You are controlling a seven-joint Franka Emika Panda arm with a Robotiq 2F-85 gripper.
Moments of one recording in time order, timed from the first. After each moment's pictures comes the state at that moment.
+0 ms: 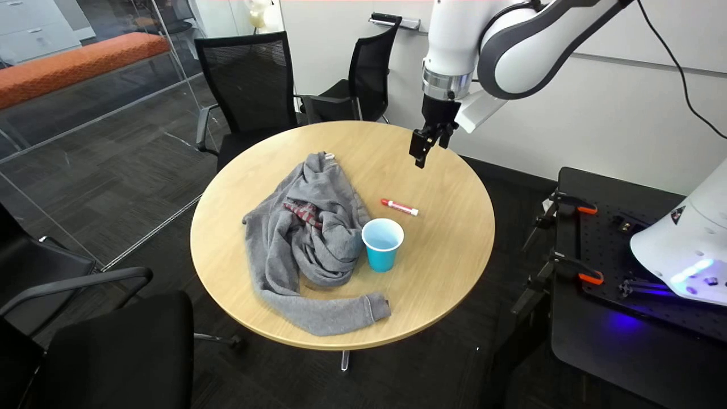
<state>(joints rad) -0.03 0.17 0.08 -2.34 -0.18 2.54 0.50</state>
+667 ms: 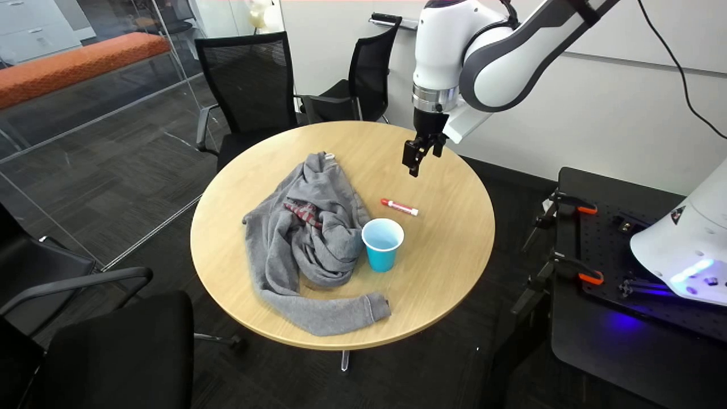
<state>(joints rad) 0.02 0.26 0.03 -2.28 -0.17 2.54 0.49</state>
